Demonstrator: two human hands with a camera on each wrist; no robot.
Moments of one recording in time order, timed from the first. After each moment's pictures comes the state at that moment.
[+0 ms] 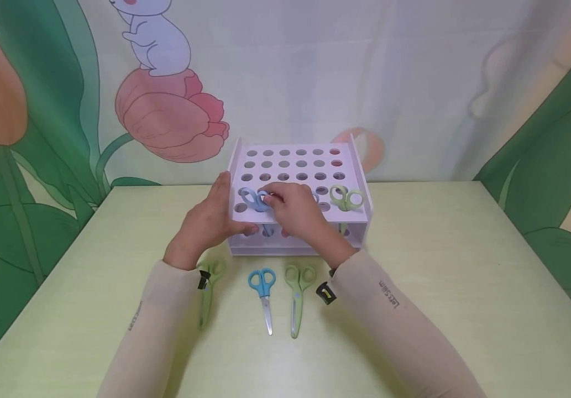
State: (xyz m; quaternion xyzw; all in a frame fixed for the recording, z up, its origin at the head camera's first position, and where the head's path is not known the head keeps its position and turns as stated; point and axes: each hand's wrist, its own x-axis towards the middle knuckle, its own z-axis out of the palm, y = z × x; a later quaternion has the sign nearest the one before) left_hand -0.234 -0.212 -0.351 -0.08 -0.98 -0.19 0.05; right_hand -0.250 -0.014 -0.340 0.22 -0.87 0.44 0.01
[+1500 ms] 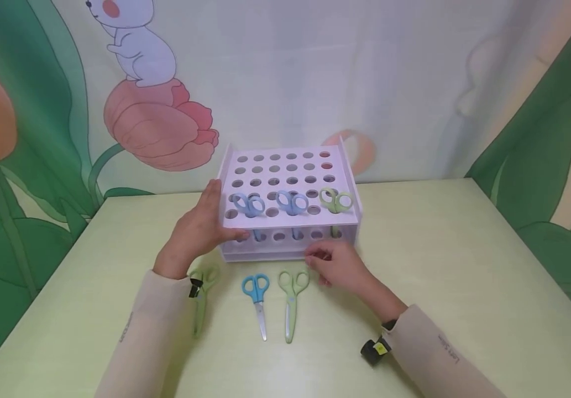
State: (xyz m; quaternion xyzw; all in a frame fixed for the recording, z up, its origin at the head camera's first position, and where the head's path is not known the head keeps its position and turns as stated) left_hand -0.232 -0.208 -0.351 -0.07 -0.98 -0.20 0.04; right_hand -0.217 0.085 -0.438 0.21 -0.82 0.52 -0.07
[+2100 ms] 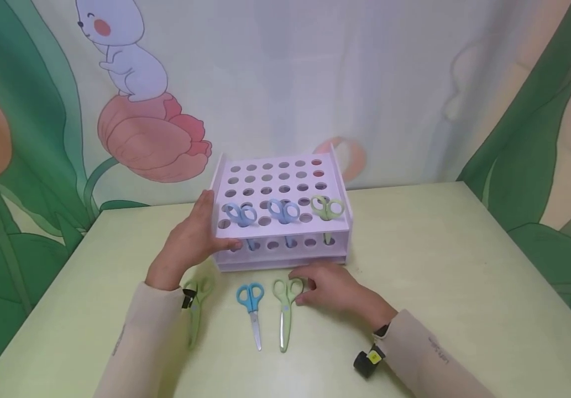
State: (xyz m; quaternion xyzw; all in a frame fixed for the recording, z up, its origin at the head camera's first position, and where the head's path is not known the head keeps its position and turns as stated) left_hand -0.231 -0.209 -0.351 -0.09 -0.97 -0.21 0.04; right_hand -0.218 0.088 -0.457 0.35 -0.88 0.30 -0.05
